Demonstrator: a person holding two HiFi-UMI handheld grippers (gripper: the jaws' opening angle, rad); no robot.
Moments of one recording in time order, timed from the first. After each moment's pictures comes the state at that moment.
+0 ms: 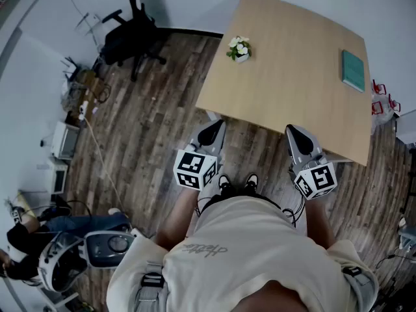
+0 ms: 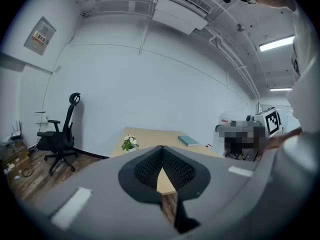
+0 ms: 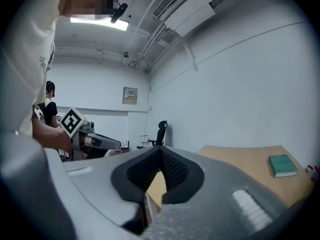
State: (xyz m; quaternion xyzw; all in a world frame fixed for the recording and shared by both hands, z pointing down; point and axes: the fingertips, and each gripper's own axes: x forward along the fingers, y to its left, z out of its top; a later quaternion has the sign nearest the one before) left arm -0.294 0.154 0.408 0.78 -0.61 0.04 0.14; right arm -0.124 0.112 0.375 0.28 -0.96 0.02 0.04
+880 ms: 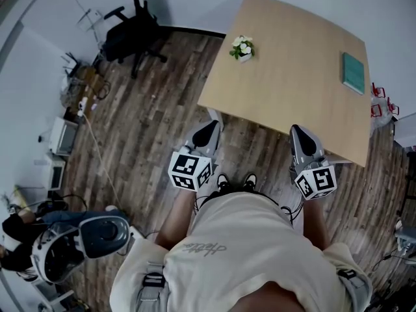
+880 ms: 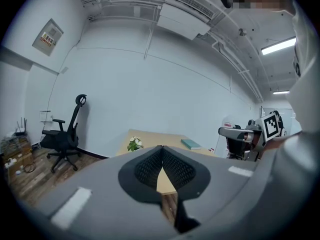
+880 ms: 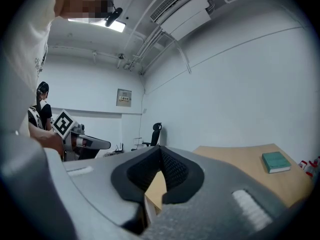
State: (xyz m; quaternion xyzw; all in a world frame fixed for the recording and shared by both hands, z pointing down) left arm -0.318 0.175 0.409 0.77 -0.63 0.02 0.14; right arm -0.116 0.112 0.377 0.32 -0.95 0.03 0.03
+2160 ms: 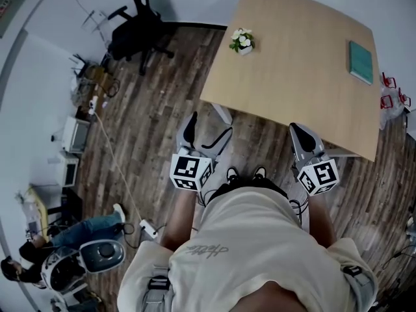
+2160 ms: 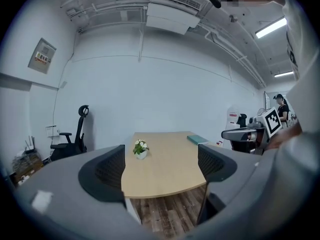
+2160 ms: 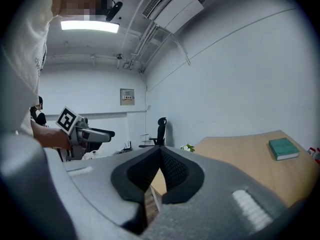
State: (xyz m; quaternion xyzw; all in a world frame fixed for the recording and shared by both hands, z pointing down) left arm -0.308 0.178 0.398 0.75 -0.65 0.07 0.10; right arm -0.104 0.113 0.405 0.28 -0.96 0.08 0.04
